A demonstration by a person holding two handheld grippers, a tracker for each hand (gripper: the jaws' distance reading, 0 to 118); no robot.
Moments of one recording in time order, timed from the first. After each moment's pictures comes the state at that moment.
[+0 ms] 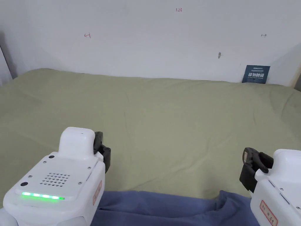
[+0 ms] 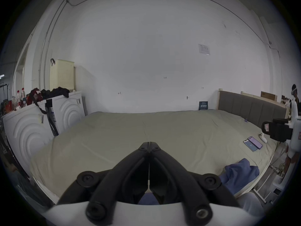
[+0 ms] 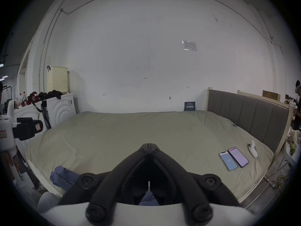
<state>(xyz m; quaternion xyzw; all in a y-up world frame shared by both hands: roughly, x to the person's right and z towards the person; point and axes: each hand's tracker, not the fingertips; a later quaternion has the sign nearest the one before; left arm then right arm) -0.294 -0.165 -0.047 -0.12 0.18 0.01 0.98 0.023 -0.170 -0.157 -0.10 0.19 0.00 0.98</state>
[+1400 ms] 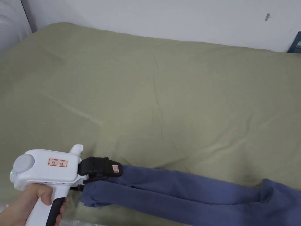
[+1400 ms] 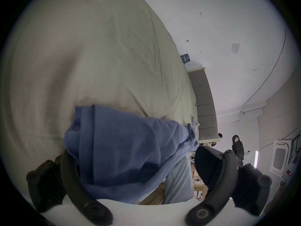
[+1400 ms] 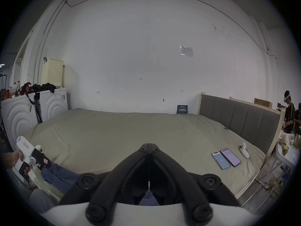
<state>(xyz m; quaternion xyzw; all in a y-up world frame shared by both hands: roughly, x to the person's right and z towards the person) -0.509 -0.358 -0.088 -0.42 -0.13 0.48 0.76 0.001 -0.188 -0.136 -0.08 0.15 0.04 0.99</state>
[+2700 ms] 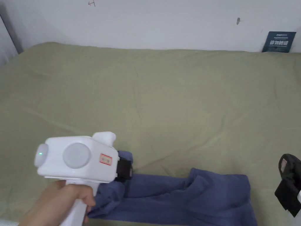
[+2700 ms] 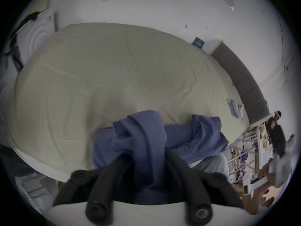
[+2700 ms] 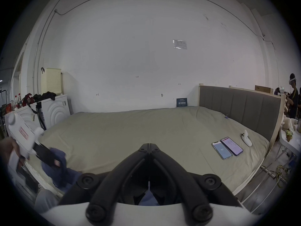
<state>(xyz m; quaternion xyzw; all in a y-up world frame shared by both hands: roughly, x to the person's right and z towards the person) -0.331 -0.248 -0.147 -0.51 0.03 0.18 0.84 0.050 -0.202 -0.132 -0.11 0.15 -0.01 0.98</state>
